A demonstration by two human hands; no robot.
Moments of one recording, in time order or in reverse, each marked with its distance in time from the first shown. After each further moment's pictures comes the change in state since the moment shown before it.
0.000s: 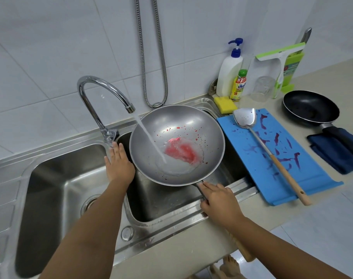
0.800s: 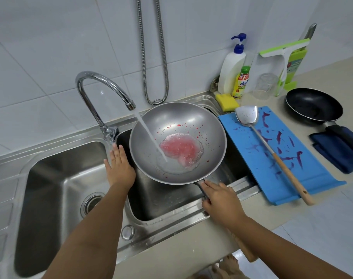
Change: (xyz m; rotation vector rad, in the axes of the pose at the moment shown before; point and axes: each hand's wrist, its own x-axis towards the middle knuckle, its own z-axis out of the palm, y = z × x) left_hand -0.008 -0.009 0.018 0.000 -0.024 -0.001; right_hand -0.001 0.000 -0.003 0.004 -0.002 0.000
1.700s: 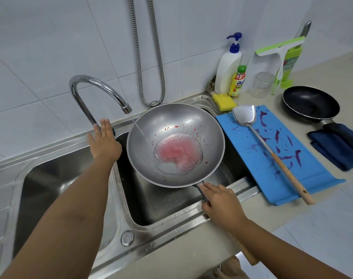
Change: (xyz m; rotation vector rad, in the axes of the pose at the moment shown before) left_hand 0.078 0.000 -0.067 0.143 0.027 0.031; right_hand -0.001 -0.001 -0.002 -0.007 -0.001 -0.002
